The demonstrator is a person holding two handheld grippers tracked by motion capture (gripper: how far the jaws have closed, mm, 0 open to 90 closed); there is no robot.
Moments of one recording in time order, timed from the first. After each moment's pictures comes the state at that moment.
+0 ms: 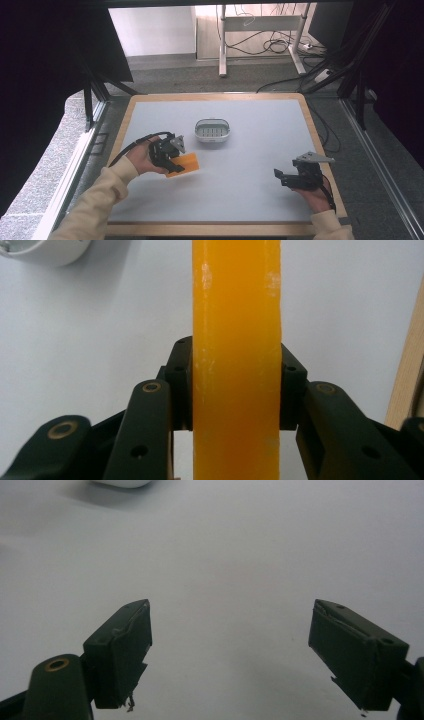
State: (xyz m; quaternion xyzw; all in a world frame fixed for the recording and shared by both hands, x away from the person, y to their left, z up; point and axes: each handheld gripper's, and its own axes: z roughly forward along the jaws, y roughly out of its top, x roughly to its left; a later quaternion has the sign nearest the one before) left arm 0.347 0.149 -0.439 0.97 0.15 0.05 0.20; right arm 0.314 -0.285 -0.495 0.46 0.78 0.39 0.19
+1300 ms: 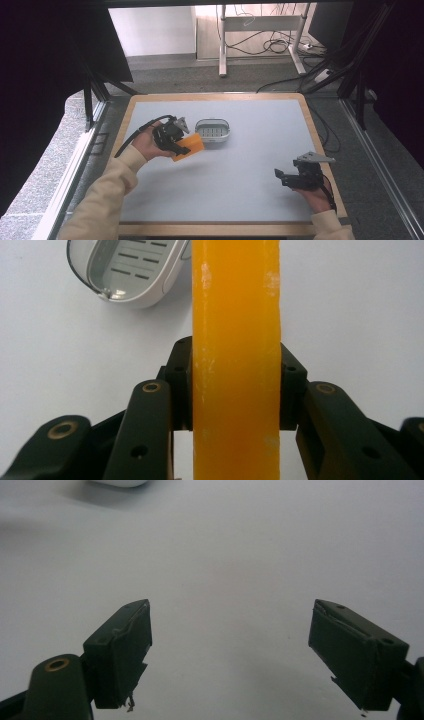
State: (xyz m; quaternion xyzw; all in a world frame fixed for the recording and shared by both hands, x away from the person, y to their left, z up) left arm 0.379 0.143 -0.415 0.95 0.21 0.08 0.23; right arm 0.315 -0.287 -0.495 0.46 0.78 0.38 0.19
